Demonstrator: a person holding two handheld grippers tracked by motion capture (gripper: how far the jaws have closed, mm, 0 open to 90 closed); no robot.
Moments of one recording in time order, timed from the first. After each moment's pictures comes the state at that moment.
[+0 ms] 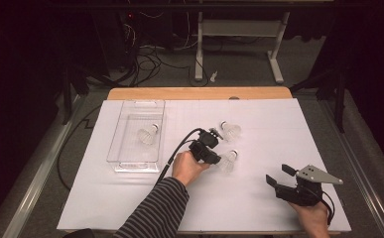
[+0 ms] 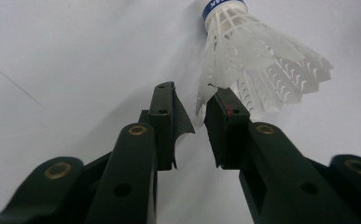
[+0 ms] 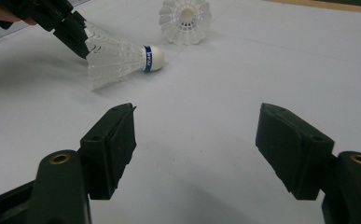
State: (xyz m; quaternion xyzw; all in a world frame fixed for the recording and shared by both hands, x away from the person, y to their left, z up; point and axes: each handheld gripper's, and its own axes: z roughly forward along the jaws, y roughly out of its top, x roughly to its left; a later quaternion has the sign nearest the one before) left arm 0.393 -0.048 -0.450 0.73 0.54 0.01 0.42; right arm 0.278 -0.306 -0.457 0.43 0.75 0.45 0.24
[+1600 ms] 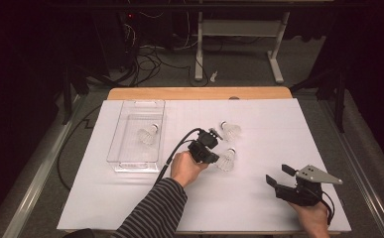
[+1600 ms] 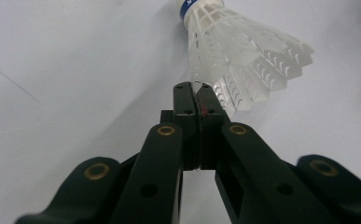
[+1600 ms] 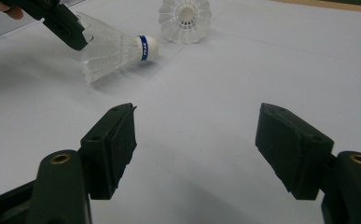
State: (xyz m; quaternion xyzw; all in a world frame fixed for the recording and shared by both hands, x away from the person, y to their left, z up) left arm 0.385 -0.044 -0.441 0.73 0.53 0.00 0.42; right arm 0.279 -0.306 -0.457 0.43 0.75 0.44 0.24
